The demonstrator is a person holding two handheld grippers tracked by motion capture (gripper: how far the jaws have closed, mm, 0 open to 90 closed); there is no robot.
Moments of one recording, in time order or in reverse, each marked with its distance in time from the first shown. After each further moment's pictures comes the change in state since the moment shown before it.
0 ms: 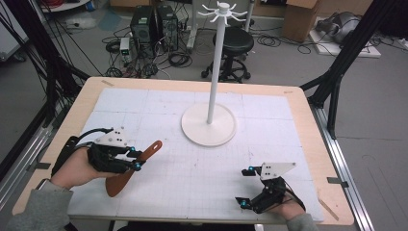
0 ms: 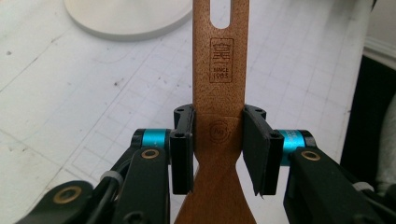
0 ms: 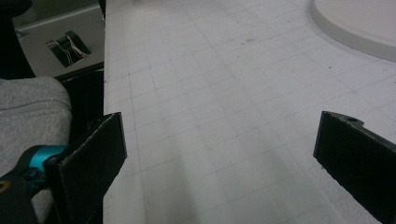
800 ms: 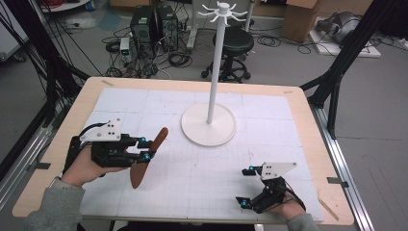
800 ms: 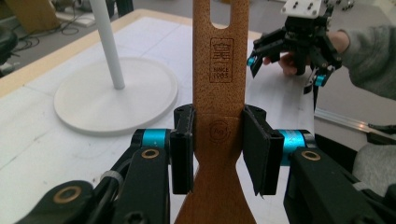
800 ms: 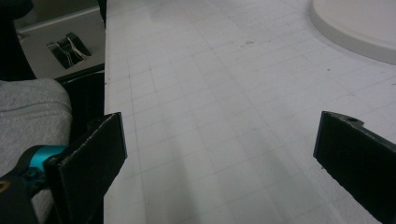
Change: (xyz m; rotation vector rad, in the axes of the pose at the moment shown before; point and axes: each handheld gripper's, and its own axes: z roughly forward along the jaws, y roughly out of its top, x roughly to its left) left arm -0.002 0.016 0.000 -0.358 -0.092 0.015; right arm 0.000 0.000 -0.001 -0.007 -0.003 -0.002
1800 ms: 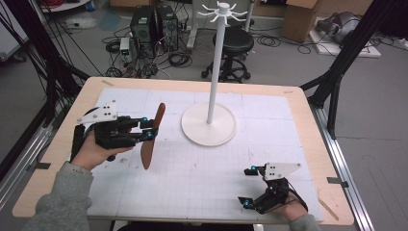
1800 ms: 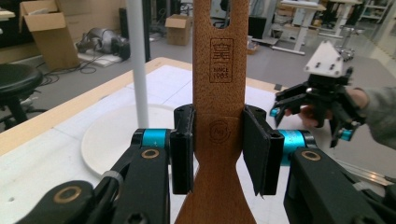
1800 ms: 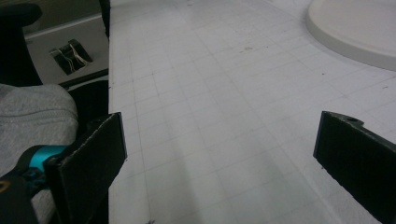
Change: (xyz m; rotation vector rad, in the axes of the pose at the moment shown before) left arm 0.035 0.013 0.006 -0.166 0.038 -0.048; right arm 0.001 -0.002 -0.008 -0.029 0.002 0.007
